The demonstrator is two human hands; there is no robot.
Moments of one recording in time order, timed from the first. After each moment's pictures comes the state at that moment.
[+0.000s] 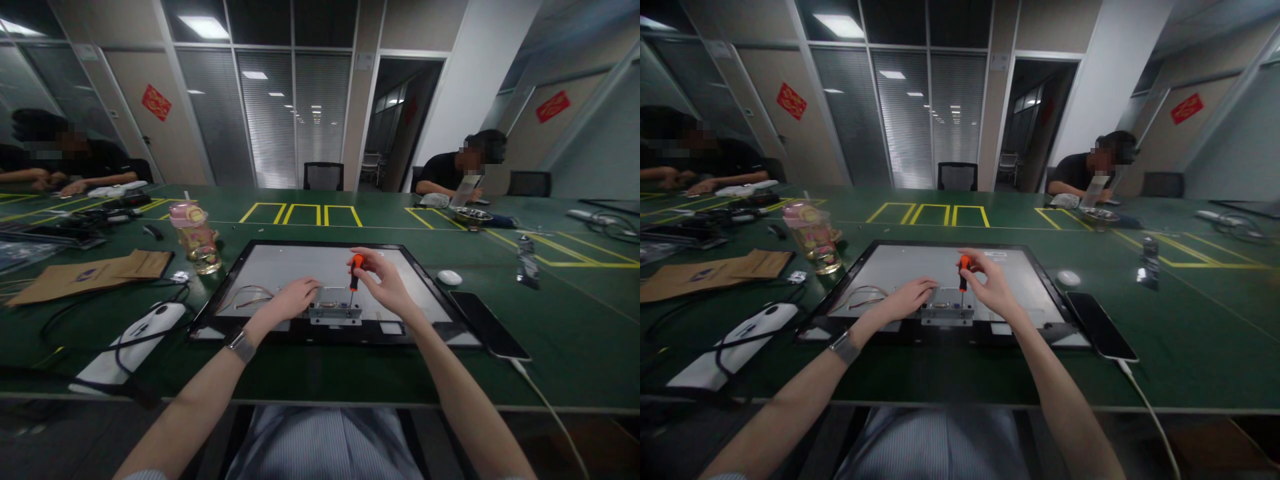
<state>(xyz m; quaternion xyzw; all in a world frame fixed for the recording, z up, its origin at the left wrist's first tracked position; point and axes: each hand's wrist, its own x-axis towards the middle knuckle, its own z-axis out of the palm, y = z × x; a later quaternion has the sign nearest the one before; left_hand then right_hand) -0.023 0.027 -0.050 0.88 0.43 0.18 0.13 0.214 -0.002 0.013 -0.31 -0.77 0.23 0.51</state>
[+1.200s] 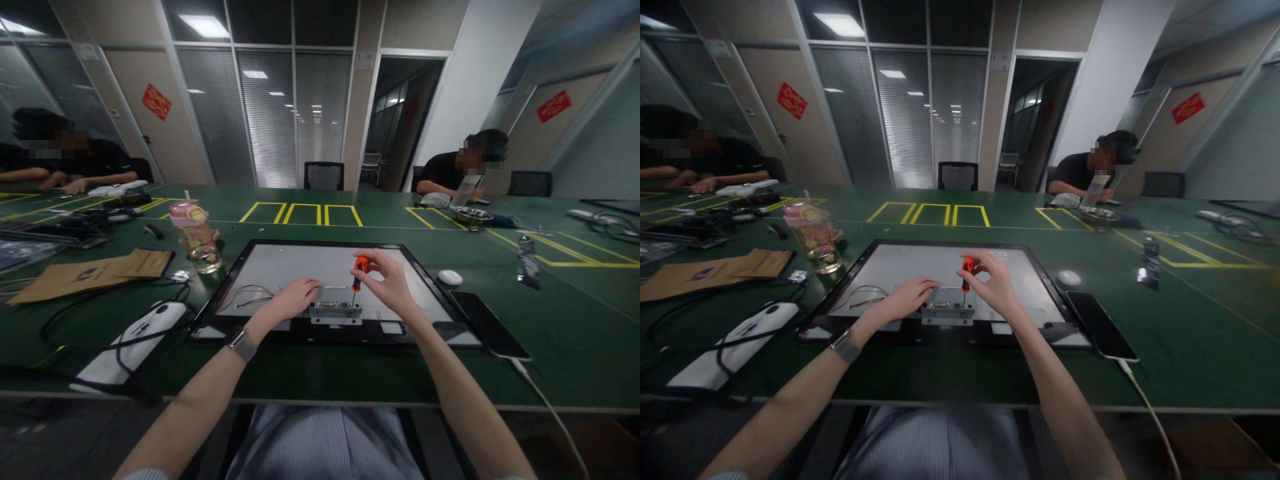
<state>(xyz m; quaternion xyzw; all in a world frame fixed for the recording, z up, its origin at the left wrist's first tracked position) -0.024 0.026 -0.050 0.88 0.43 0.18 0.13 0.214 -0.005 0.017 -0.34 -0.76 0.15 0.53</state>
